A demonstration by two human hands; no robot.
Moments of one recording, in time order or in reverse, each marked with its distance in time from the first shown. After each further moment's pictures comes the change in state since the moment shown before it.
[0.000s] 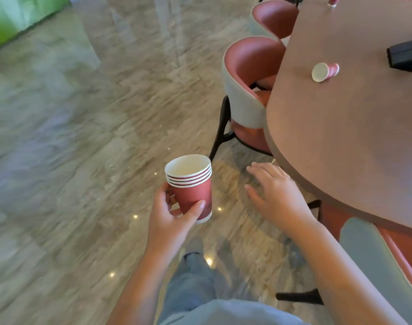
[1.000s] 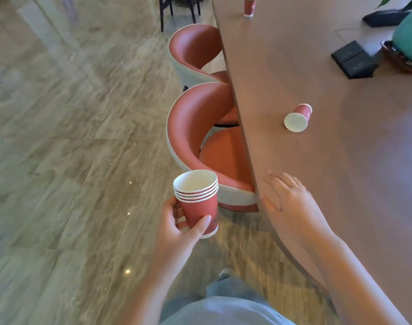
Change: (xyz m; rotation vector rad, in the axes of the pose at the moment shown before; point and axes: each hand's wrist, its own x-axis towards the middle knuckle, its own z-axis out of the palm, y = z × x) left_hand 0.464 0.048 0.173 0.086 -0.538 -0.086; right_hand 0.379 0.123 -0.052 0.028 0.215 0.533
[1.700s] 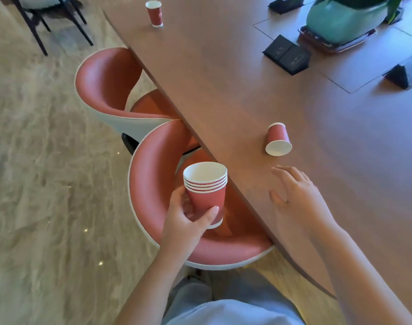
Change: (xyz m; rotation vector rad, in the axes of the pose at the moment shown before) left_hand 0.294 0.055 0.036 0.151 -0.521 0.053; right_hand 0.188 0.002 0.010 -0.004 0.193 0.498
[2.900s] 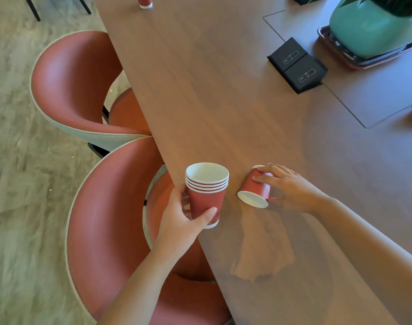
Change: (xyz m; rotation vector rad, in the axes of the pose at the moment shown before) left_hand 0.151 0.021 0.118 0.089 0.005 -0.157; right_hand 0.236 0.158 0.007 -0.167 -0.500 -0.452
